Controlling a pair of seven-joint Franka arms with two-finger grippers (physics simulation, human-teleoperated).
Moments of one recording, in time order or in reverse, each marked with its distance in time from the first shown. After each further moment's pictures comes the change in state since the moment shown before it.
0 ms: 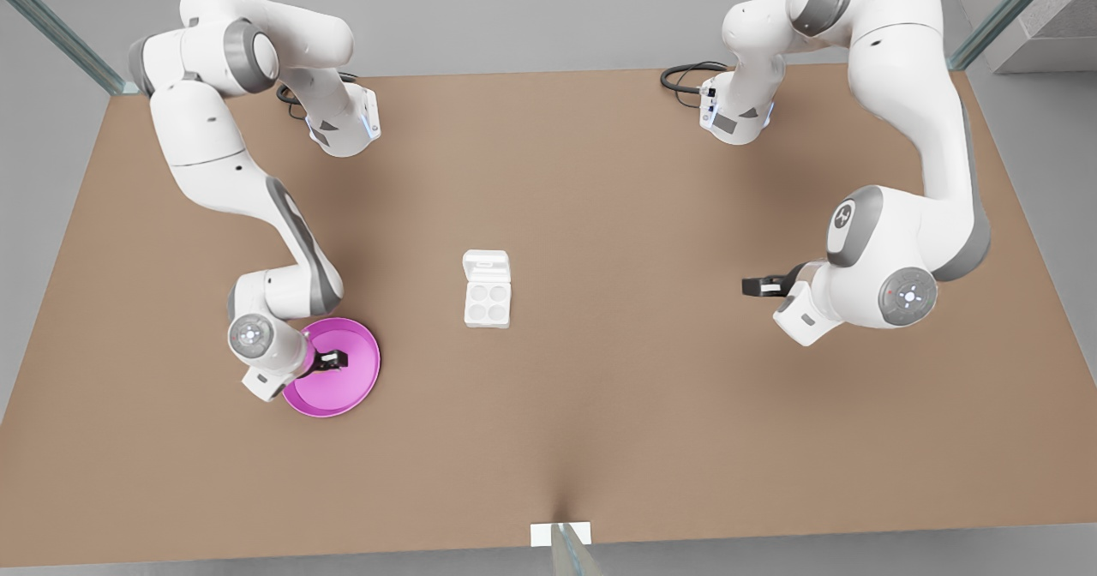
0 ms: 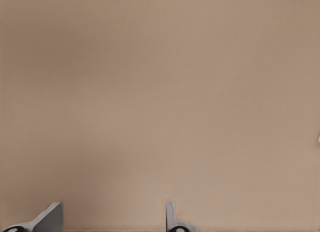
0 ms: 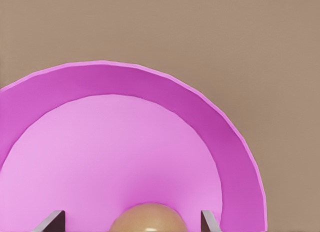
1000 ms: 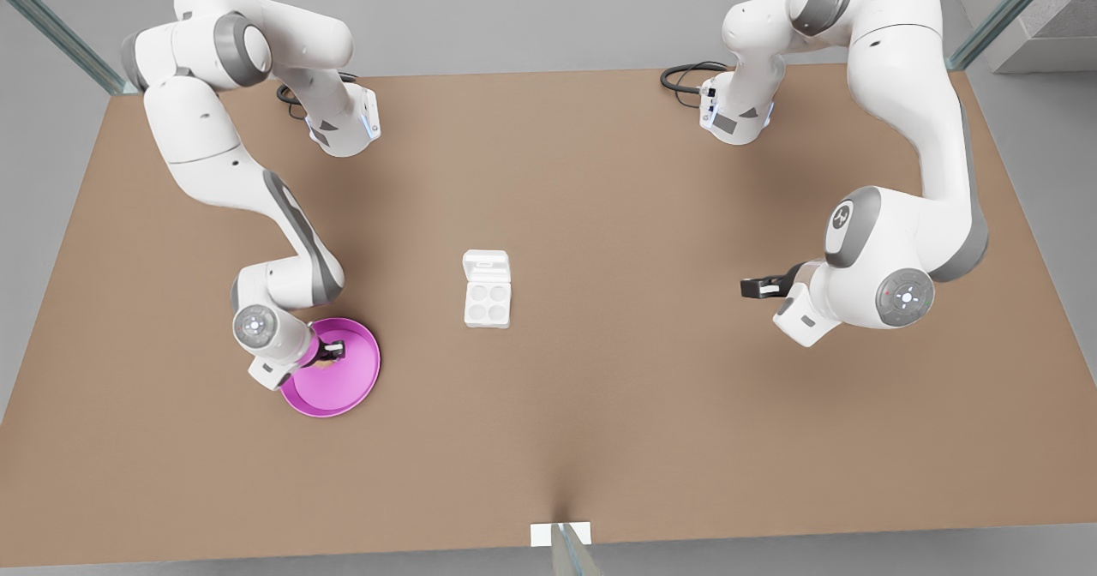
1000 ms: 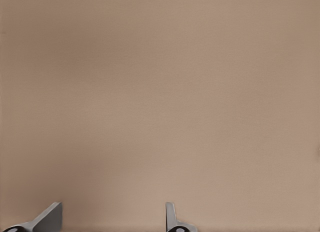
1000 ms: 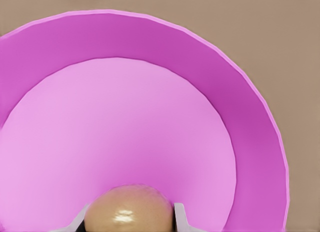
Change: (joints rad) left arm 0.002 -0.001 0.000 -0.004 0.000 -0.001 -0.057; right arm -0.058 -0.040 0.059 -0.088 -0.037 0.025 0.014
